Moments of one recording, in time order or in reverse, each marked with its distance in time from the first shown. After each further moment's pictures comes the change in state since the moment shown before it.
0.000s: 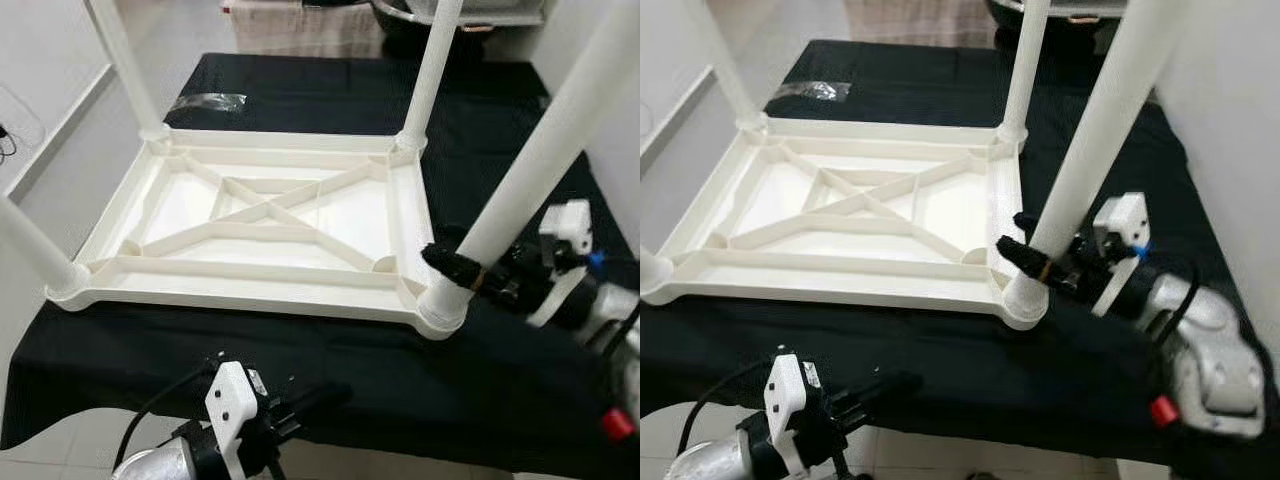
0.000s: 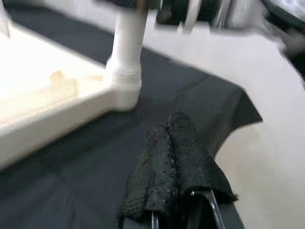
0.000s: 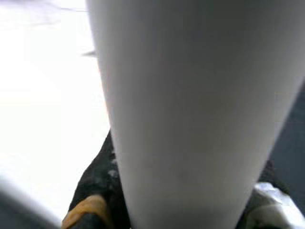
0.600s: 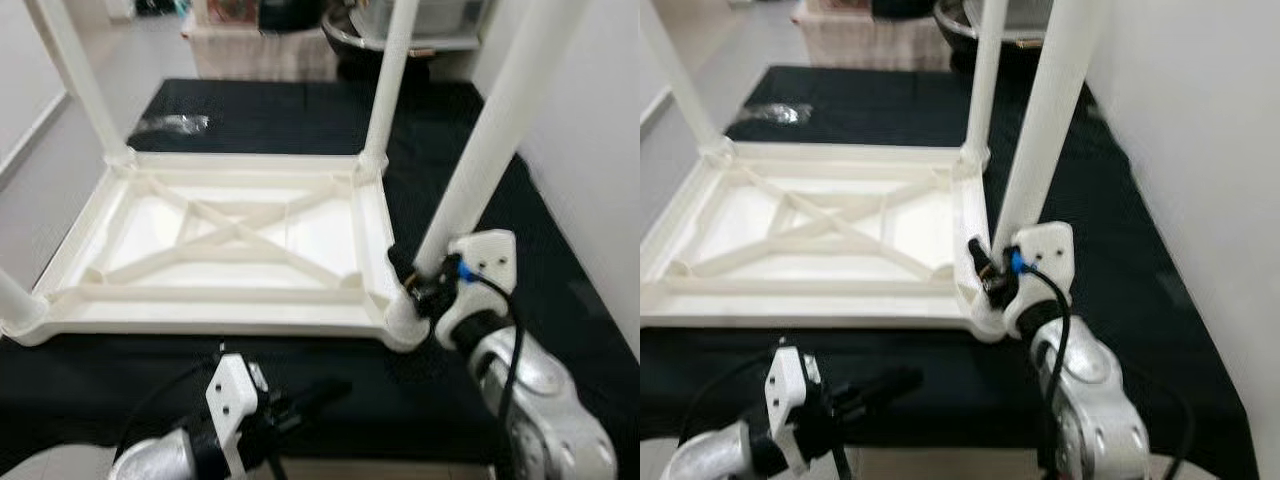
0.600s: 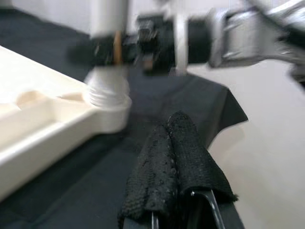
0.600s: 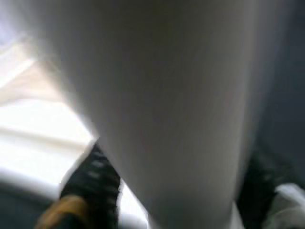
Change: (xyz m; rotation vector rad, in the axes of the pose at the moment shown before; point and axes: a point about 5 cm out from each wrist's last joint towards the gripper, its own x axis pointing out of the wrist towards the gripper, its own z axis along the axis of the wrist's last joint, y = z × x) left arm 0.002 0.002 0.001 0.007 -0.008 0.000; right arm 0.017 0.045 -0.020 0.221 0.128 0.151
